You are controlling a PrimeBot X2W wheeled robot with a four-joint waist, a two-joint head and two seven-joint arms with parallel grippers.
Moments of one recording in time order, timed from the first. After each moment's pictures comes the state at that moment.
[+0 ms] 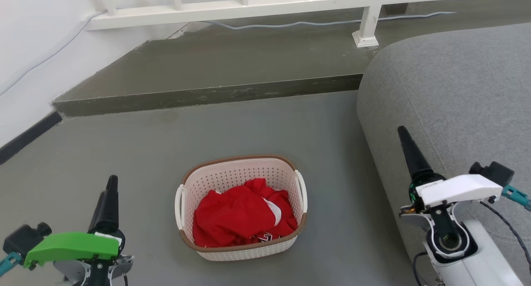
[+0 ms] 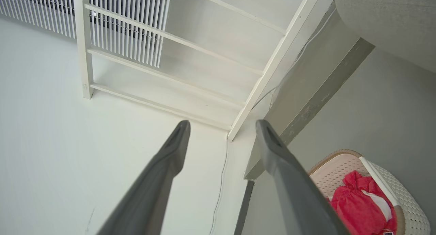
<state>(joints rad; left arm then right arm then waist) -0.05 0.09 -0.04 0.23 -1.25 -0.12 -0.06 -0.14 -0.10 0.20 0.26 1.32 0.11 -0.07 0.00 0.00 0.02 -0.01</state>
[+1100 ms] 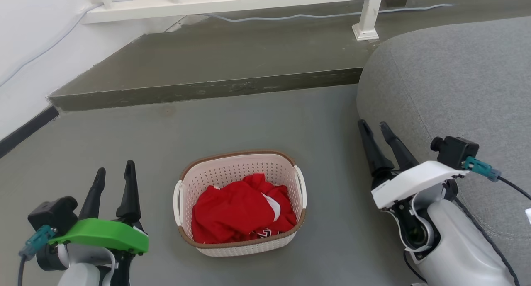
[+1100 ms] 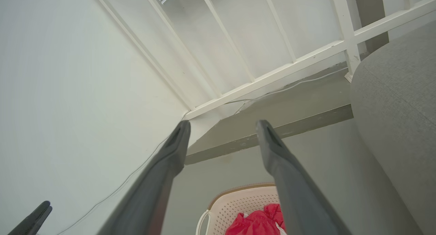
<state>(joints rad) -0.08 0.11 -0.12 0.18 -0.62 -0.05 -0.18 -0.24 -0.13 0.38 0.30 0.77 0.05 -0.18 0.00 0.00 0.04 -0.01</state>
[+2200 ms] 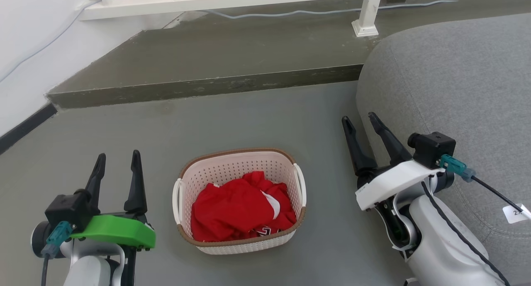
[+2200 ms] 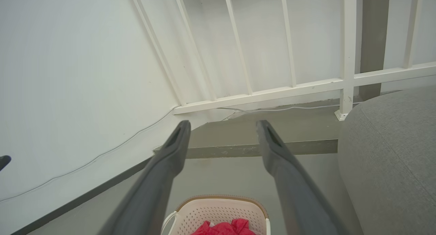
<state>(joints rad) -0.10 0.08 -0.11 0.17 -0.35 -0.04 -0.25 -0.29 -0.10 0.42 0.34 0.49 0.02 -0.25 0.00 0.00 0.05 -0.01</state>
